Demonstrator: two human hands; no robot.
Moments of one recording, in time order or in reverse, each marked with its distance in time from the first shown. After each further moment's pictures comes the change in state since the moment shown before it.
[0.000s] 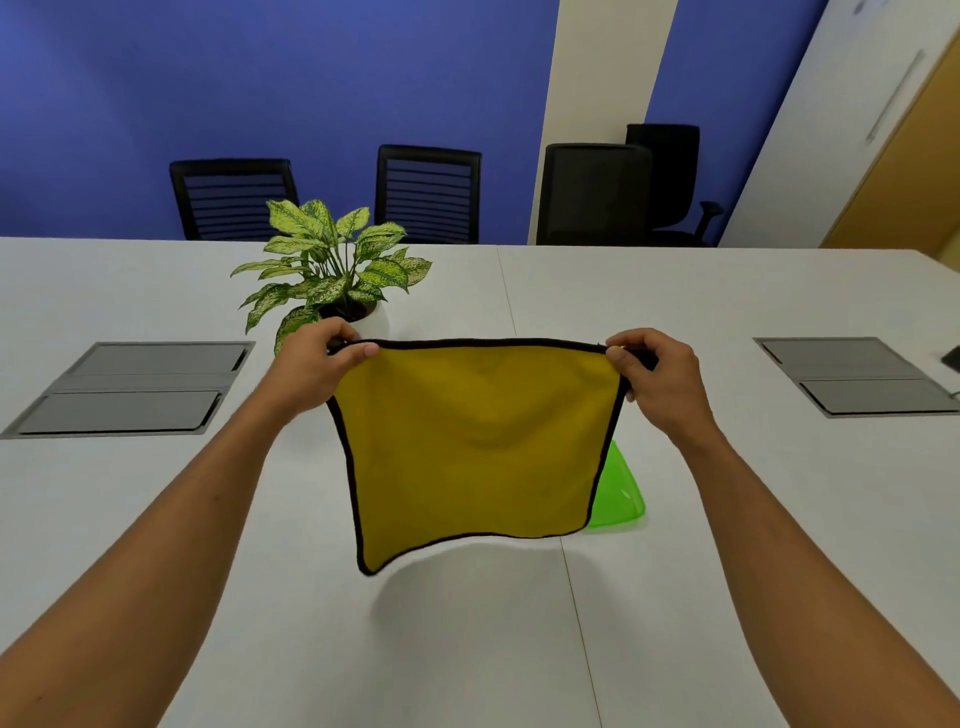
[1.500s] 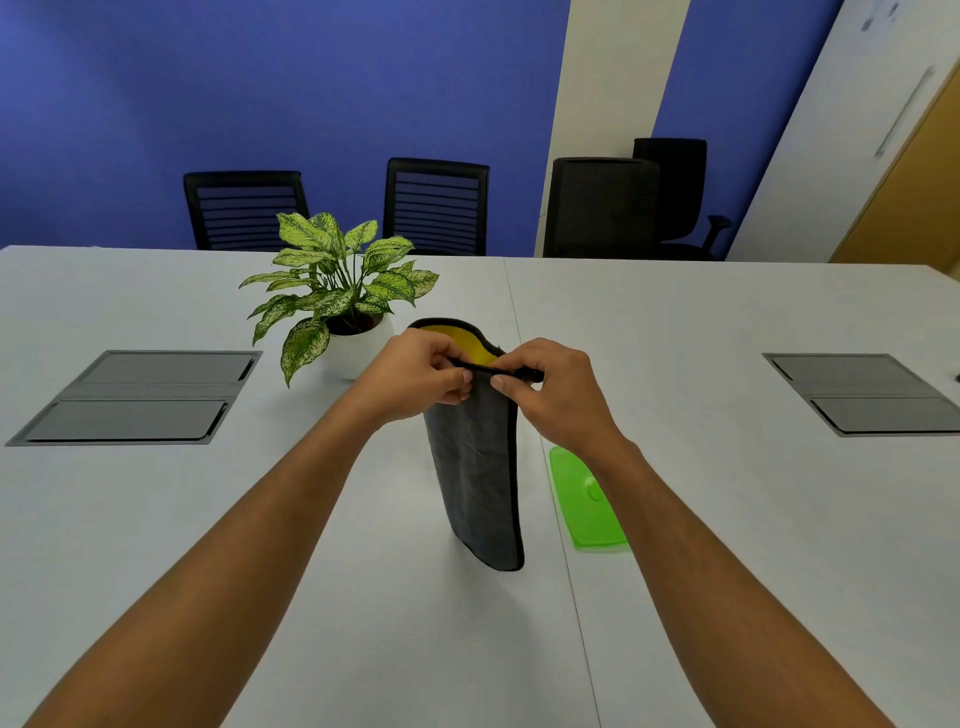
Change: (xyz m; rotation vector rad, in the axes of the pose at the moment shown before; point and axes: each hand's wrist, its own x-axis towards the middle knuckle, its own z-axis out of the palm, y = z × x) left_hand -0.003 0.080 0.048 -0.270 -0.294 -0.030; right_hand -0.010 -0.067 0.085 -0.171 -0.177 -0.330
